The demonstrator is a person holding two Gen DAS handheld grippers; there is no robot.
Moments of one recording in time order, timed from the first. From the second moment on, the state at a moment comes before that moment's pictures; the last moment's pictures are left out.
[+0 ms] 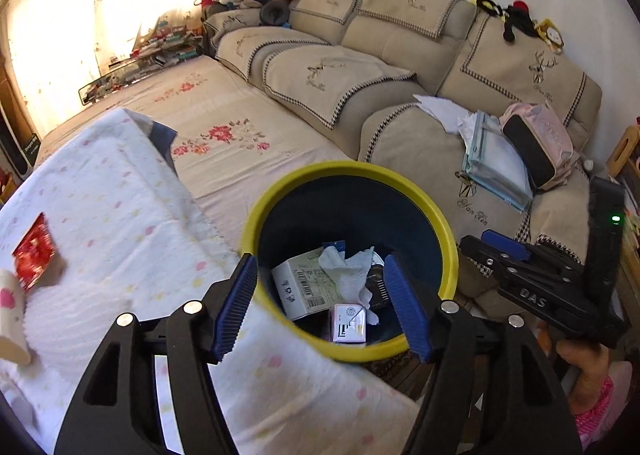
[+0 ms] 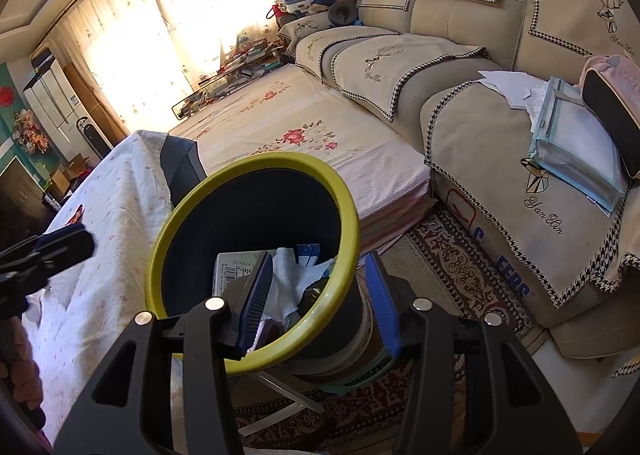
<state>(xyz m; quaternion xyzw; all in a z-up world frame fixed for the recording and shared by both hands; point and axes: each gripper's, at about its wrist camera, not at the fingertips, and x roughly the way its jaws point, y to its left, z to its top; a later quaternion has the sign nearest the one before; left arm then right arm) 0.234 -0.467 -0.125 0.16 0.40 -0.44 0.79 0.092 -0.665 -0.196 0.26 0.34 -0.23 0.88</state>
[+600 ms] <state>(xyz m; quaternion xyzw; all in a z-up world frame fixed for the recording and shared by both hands) 0.185 -0.189 -0.074 0.03 0.35 -0.28 0.89 0.154 -0.571 -0.174 0.19 0.37 -0.12 0.90</state>
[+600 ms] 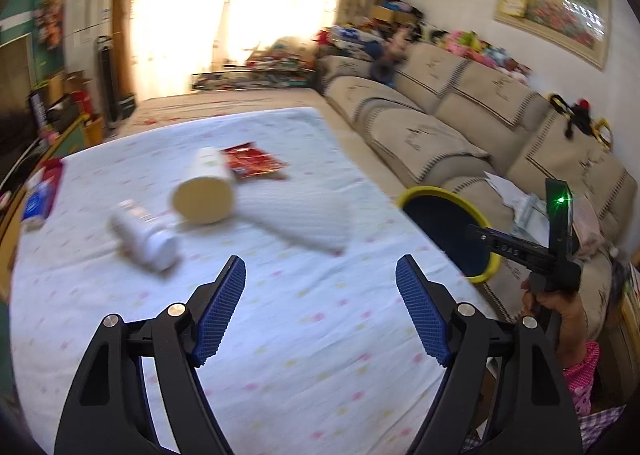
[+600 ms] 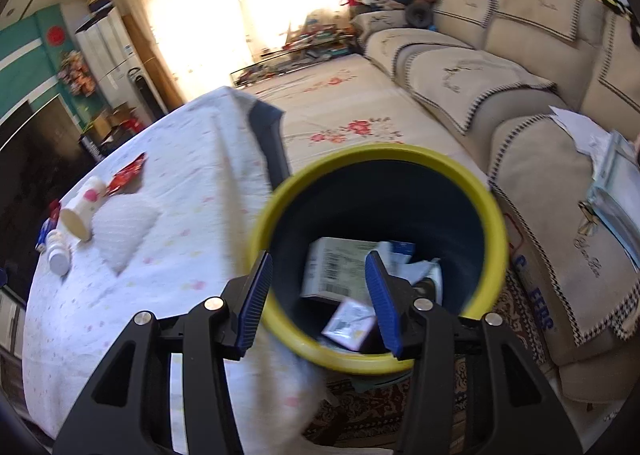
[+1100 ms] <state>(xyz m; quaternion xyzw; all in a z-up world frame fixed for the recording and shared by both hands) 0.170 -0.015 -0.089 -0.06 0.34 -0.15 0.93 0.249 -0.392 -0.141 0.07 0.37 0.05 0.92</state>
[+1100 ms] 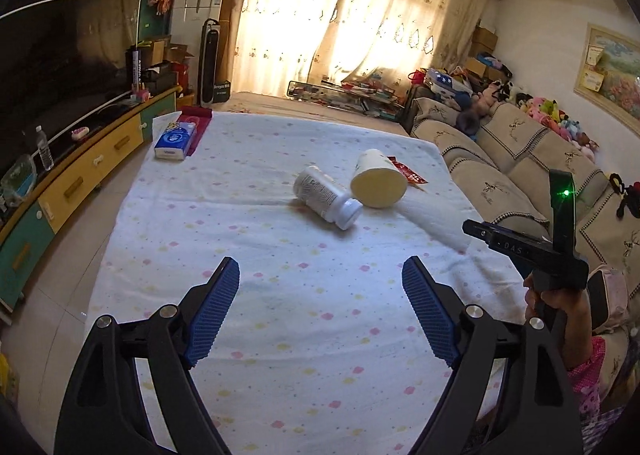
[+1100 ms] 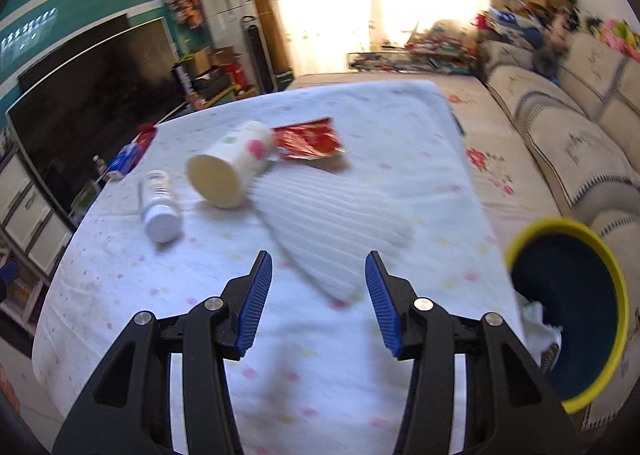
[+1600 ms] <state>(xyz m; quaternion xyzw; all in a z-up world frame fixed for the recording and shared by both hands) 0.167 0.005 -0.104 -0.09 0.34 -0.16 0.92 0.342 -0.310 -0.141 -0.02 0.38 0.04 0.92</state>
